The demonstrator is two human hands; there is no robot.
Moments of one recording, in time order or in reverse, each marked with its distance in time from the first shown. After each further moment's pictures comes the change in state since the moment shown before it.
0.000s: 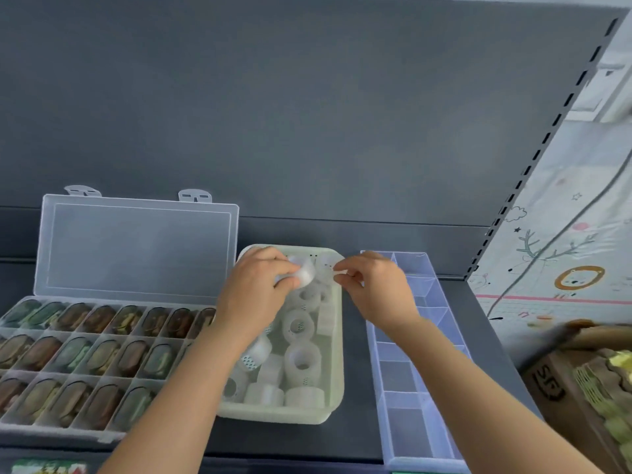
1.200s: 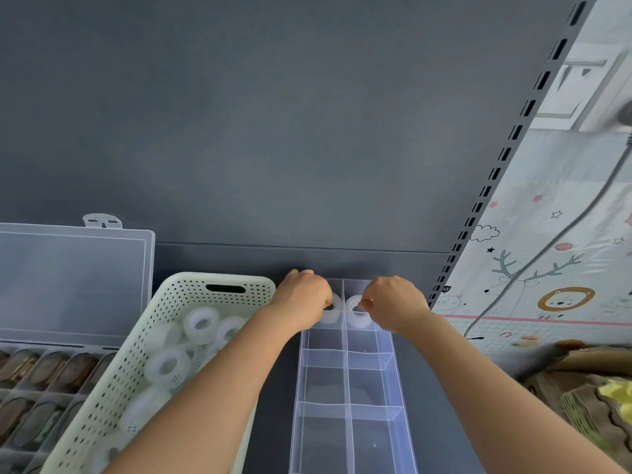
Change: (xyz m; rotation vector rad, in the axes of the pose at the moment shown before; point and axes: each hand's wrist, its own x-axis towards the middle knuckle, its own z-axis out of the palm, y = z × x) left_hand 0.105 0.073 0.151 0.518 -0.660 0.151; right_hand 0.061 0.148 -0.042 -0.381 -0.446 0.193
